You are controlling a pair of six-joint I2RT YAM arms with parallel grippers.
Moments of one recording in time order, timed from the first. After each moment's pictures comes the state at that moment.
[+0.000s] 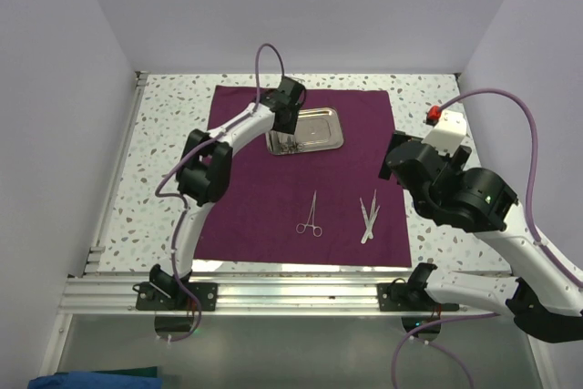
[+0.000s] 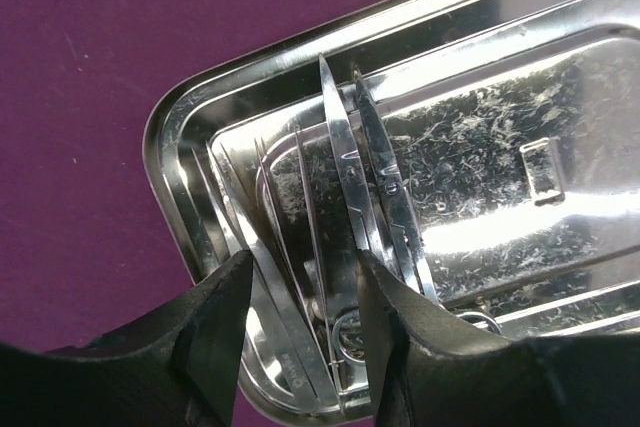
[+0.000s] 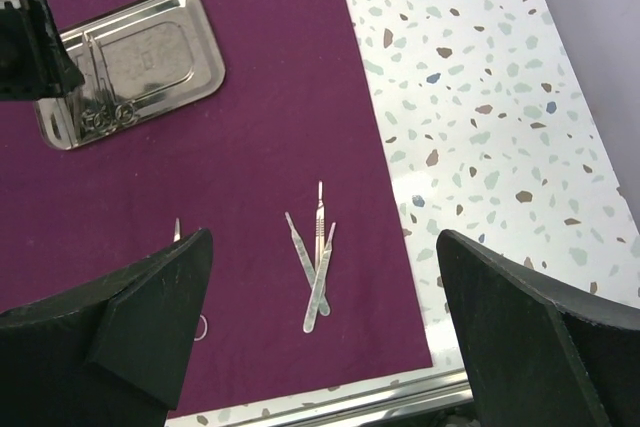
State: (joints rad) left arm -0.53 2.34 2.00 -0.59 -0.28 -0.25; right arm 0.90 1.00 1.46 -1.32 0.93 0.83
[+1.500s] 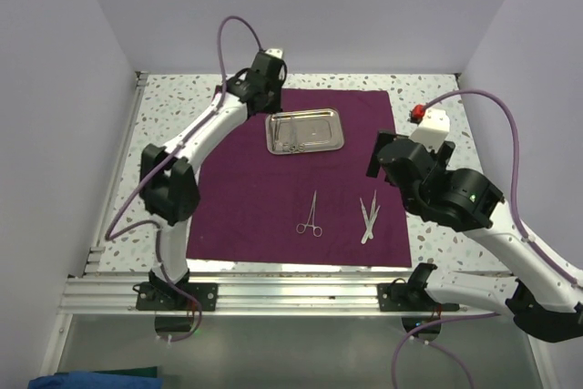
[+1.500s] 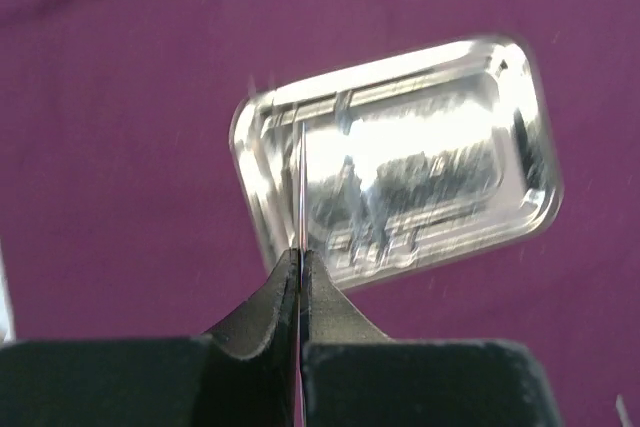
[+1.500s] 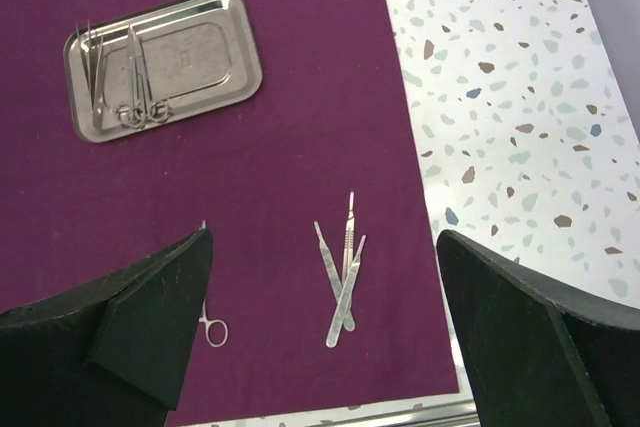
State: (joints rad) left arm -0.50 2.06 1.96 -0.66 -0.21 -0.32; right arm 0.90 1.01 1.38 -1.15 0.90 0.75
